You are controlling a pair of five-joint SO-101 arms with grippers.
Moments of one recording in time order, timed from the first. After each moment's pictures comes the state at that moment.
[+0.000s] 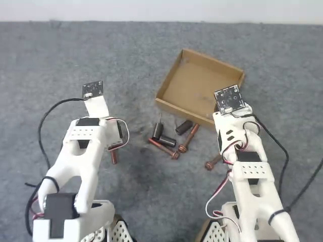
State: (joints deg) left arm -6.8 -12.0 52.2 49.8 18.2; right arm -5.3 -38.3 73.1 -3.2 22.1
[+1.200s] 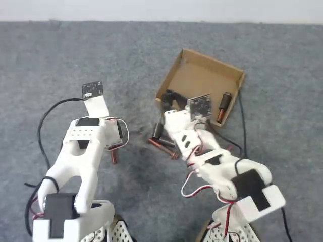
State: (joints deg) left arm -6.9 -12.0 52.2 49.6 18.2; right arm -29.9 2.6 66.0 -48.0 -8.7
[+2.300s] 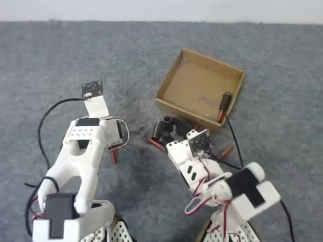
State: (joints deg) left arm -6.9 -12.0 52.2 49.5 18.2; right arm -33.7 6.9 86.0 -74.0 -1.7
